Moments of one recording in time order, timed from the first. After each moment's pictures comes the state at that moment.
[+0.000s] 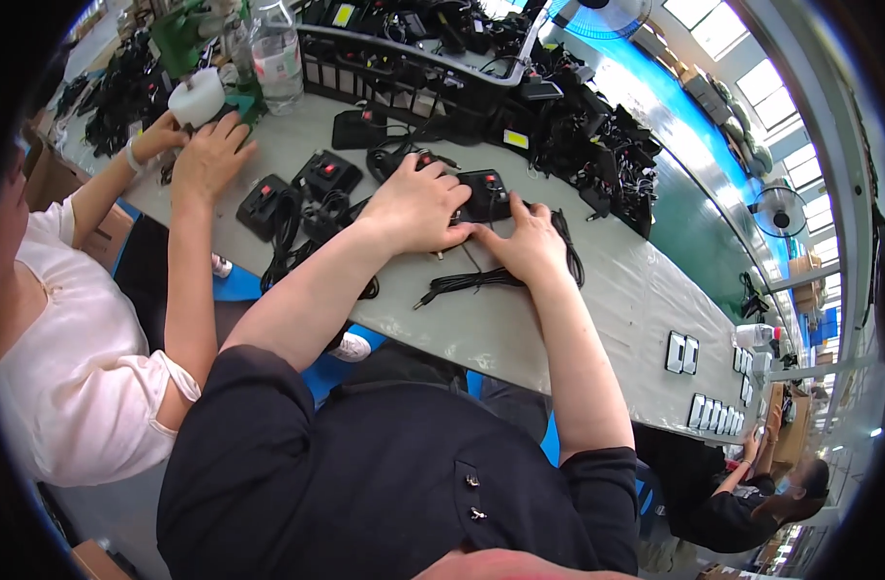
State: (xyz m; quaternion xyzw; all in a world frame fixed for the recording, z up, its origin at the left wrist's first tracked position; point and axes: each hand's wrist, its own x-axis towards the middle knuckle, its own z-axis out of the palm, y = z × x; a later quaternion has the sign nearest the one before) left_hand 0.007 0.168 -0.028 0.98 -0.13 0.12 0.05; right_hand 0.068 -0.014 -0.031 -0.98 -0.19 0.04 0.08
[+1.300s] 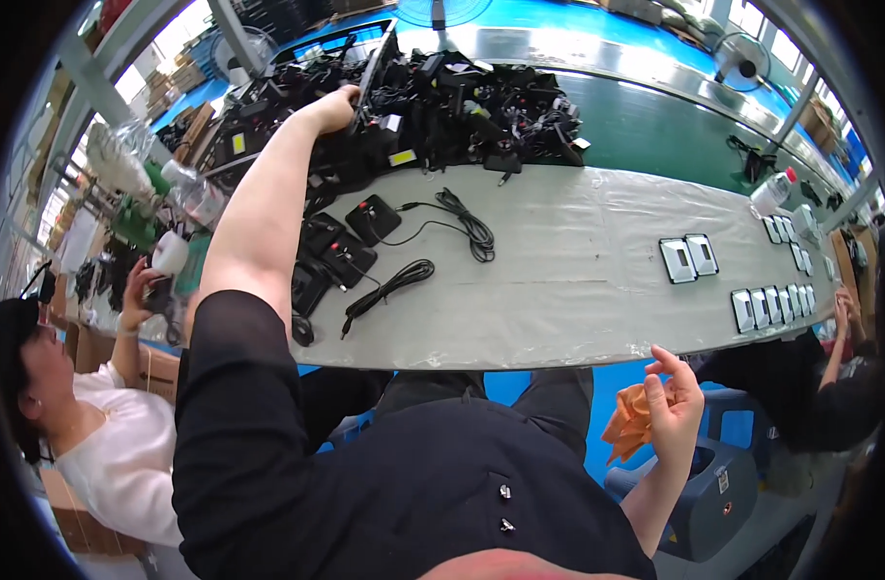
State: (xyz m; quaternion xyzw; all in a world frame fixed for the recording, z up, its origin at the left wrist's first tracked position) left_hand 0.243 0.206 0.045 0.98 -0.04 0.02 0.21; right_hand -0.133 -0.298 -0.008 -0.85 0.02 -0.10 0.52
